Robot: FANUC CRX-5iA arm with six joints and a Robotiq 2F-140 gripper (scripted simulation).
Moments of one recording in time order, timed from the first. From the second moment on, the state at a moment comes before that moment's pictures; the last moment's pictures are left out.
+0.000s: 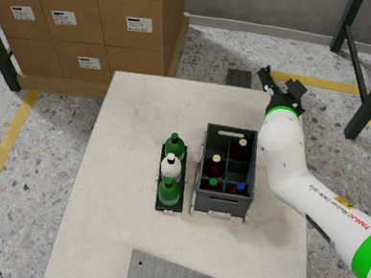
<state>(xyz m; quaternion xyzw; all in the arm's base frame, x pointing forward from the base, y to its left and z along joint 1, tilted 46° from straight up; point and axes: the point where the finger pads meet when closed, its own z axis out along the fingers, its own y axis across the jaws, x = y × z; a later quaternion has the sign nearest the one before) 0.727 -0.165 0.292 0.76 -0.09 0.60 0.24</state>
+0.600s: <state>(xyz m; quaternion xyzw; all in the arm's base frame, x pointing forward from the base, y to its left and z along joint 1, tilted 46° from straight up) 0.739 -0.194 0.346 0.70 -0.26 0.65 0.18</state>
